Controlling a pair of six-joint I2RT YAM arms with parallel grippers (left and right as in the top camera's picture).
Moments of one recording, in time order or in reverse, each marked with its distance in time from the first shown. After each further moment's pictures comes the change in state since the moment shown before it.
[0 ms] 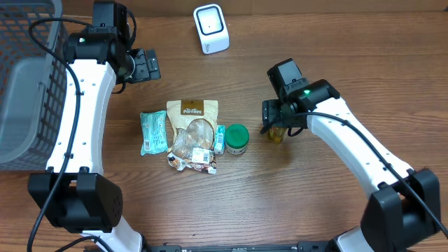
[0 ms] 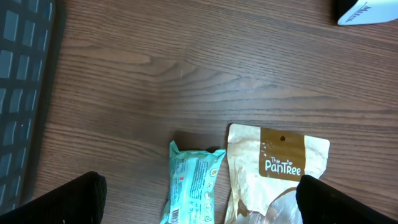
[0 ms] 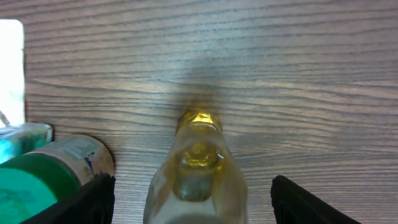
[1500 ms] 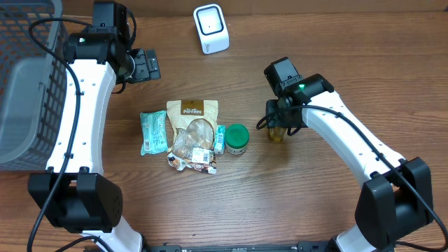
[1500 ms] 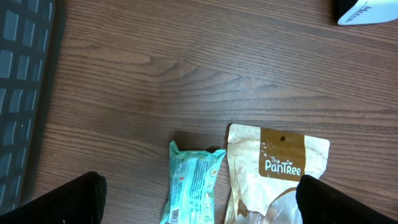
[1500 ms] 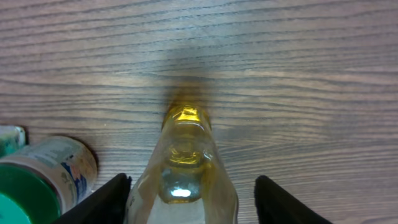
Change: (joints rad) left arm 0.000 0.000 0.000 0.000 0.000 0.000; right arm 0.000 0.052 0.050 -0.066 0.029 0.025
